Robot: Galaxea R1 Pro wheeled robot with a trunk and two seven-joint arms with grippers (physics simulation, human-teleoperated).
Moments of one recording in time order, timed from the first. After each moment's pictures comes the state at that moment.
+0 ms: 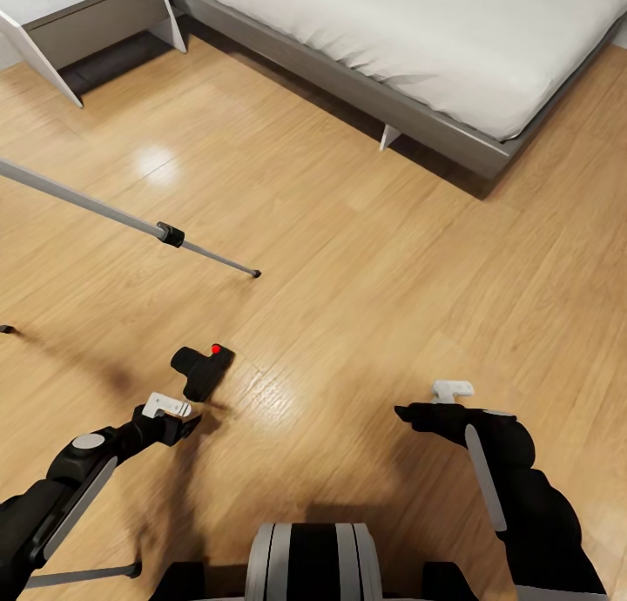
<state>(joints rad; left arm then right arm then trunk) -0.42 0.43 -0.22 -1.31 0.23 0.48 -0.23 -0.43 -0.01 -0.07 -1.56 0.00 1.01 0.19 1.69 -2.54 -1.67</state>
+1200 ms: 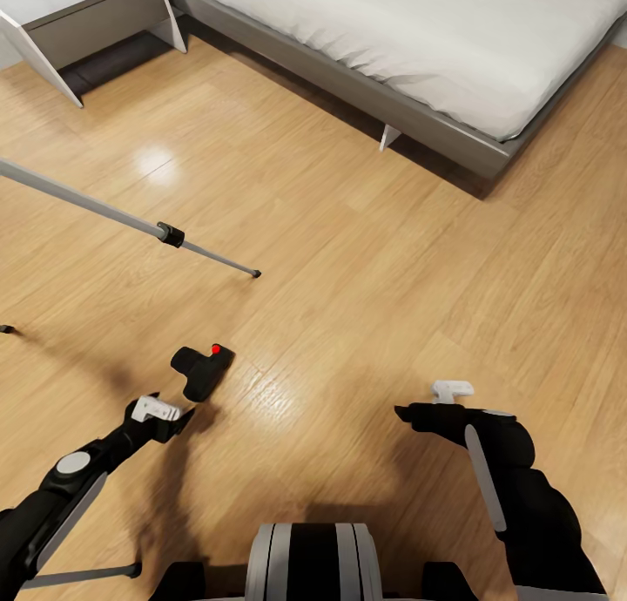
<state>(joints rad) -0.42 0.45 -0.22 -1.14 0.22 0.09 -0.25 -0.43 -0.01 -0.07 -1.56 0.00 1.01 0.19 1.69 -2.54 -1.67</state>
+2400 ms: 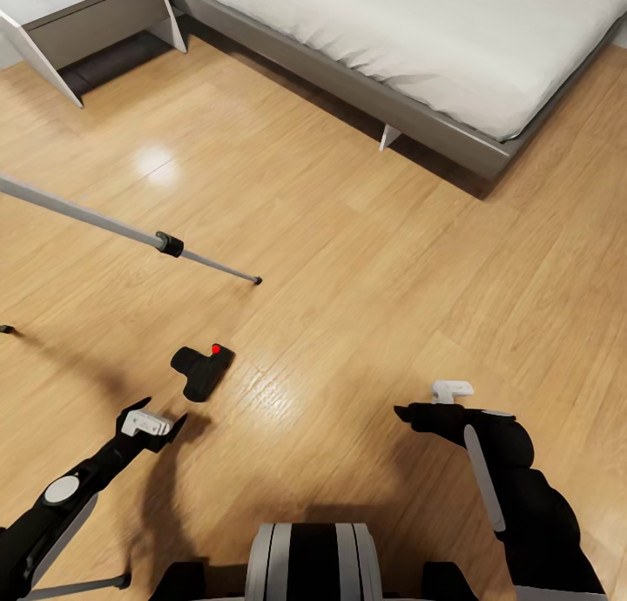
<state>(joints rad) -0.42 0.45 -0.22 -0.95 0.22 -0.23 -0.26 -0.43 -0.01 -0.07 -1.56 0.00 1.01 0.19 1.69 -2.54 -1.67</state>
